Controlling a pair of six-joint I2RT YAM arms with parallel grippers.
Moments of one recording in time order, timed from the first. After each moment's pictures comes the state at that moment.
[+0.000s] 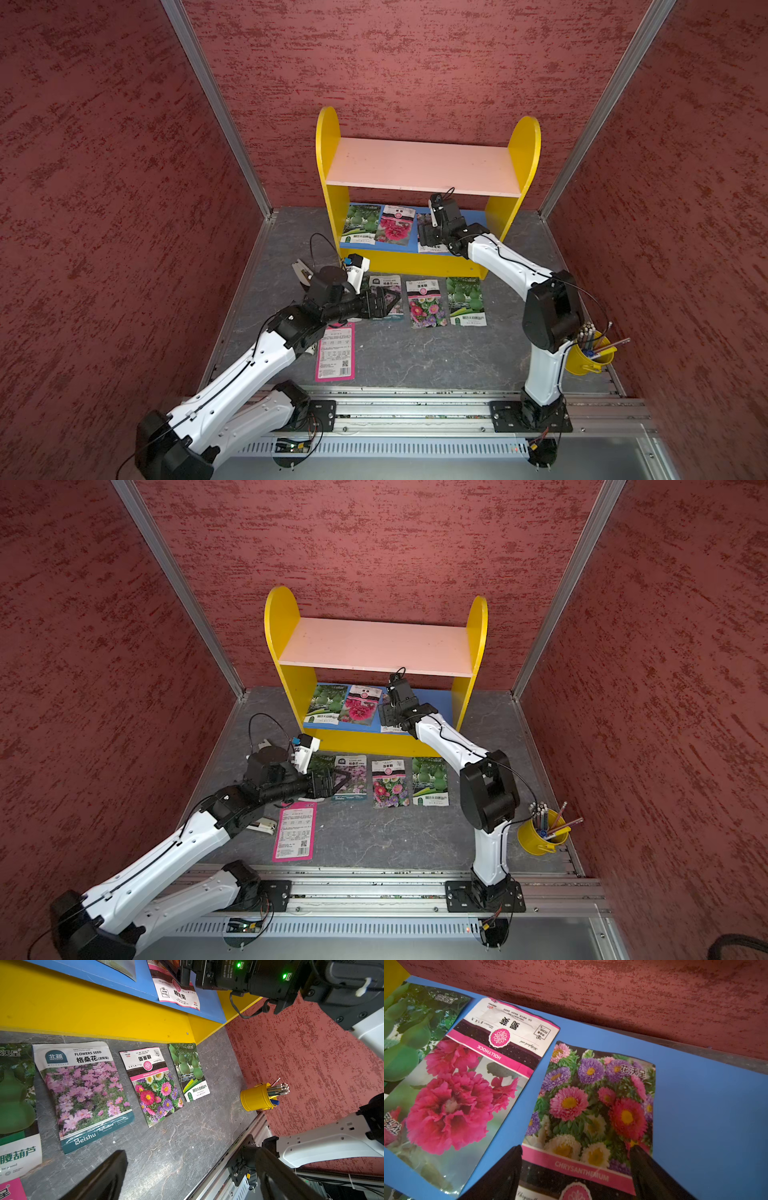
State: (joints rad) left arm -0.61 0.93 0.78 -0.38 0.33 -0.66; right arm 0.47 1.93 1.63 -0.43 0.18 0.17
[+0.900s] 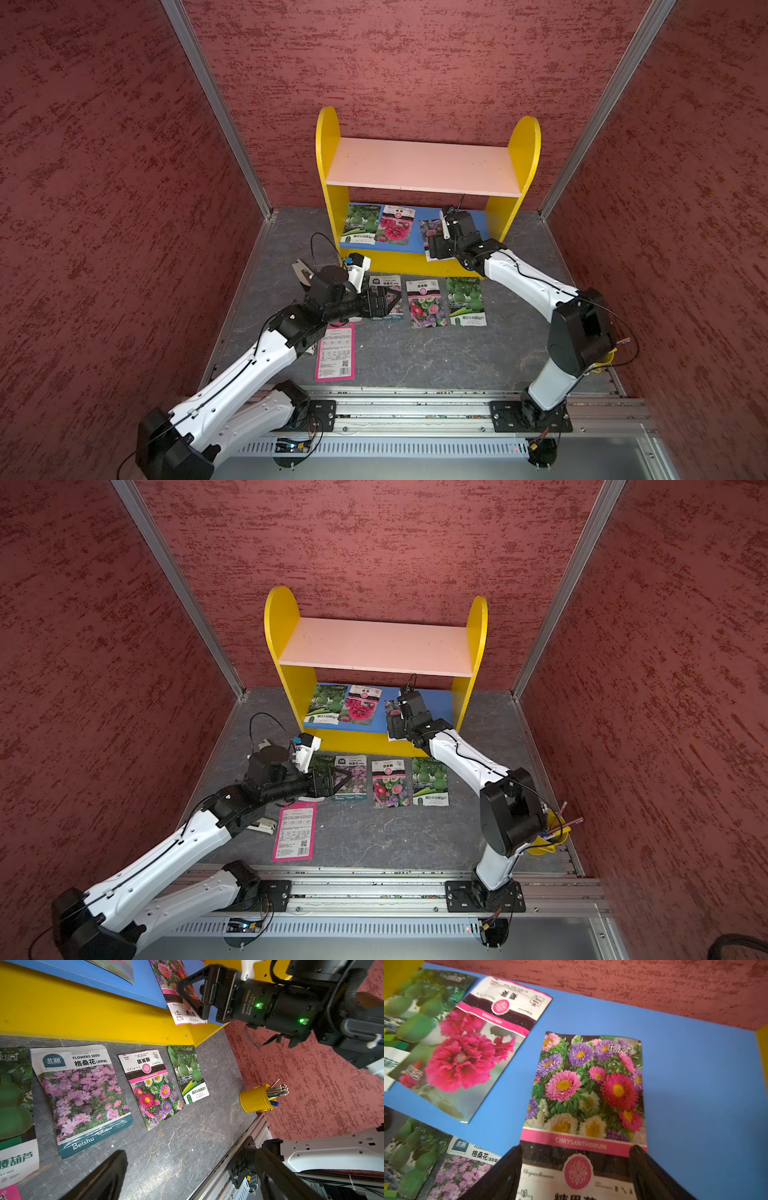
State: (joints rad) left arm -0.61 0.94 0.78 -0.35 0.33 -0.66; right arm 0.47 1.69 1.37 -0.36 0.15 0.20
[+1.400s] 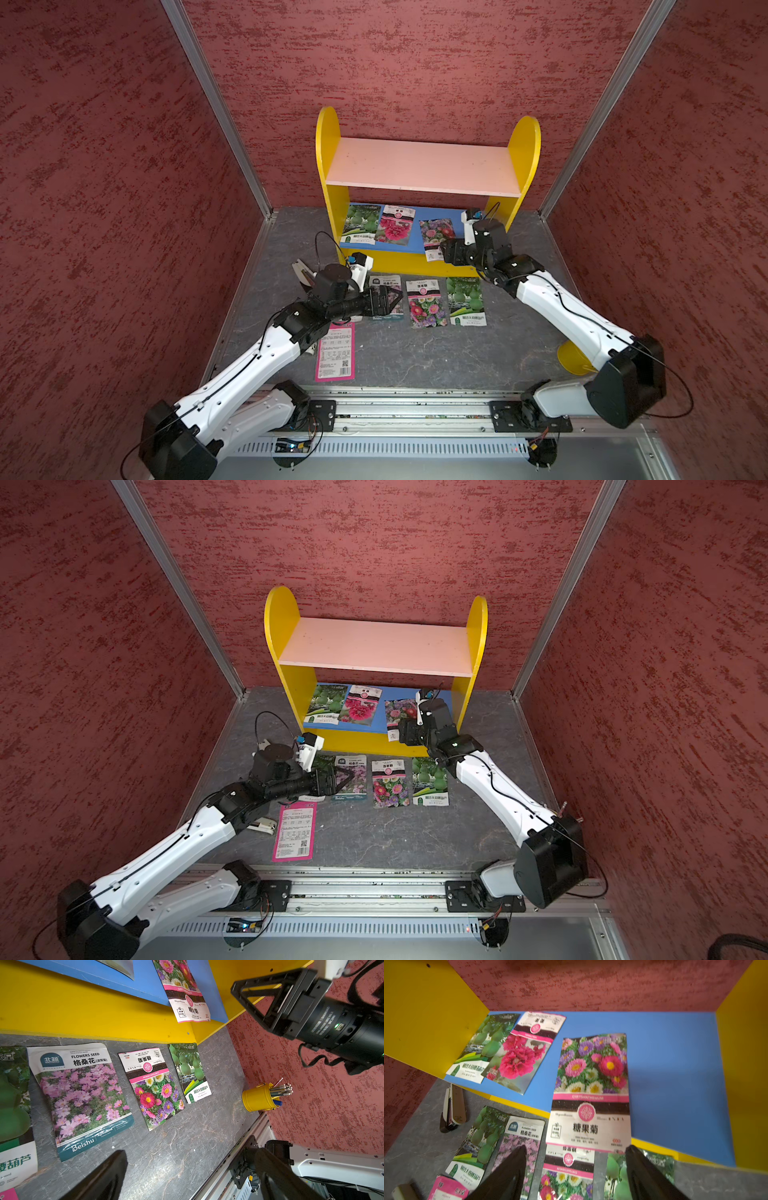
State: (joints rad) left arm -0.61 0.98 0.79 -0.34 0.33 -0.65; right arm 0.44 1.38 1.14 -0.36 0.02 0.38
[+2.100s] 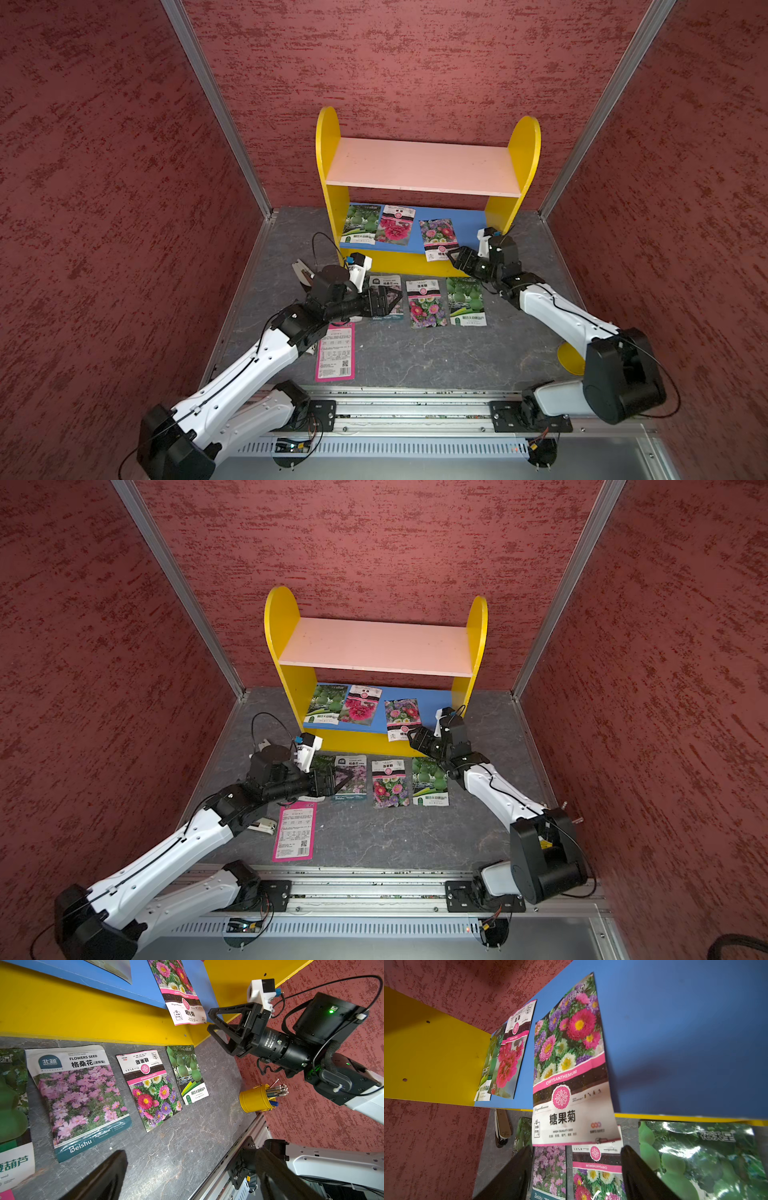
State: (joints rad) left arm -0.61 0.96 0.78 -0.33 0.34 -0.66; right arm 0.28 1.43 0.89 0.00 -0.28 0.75
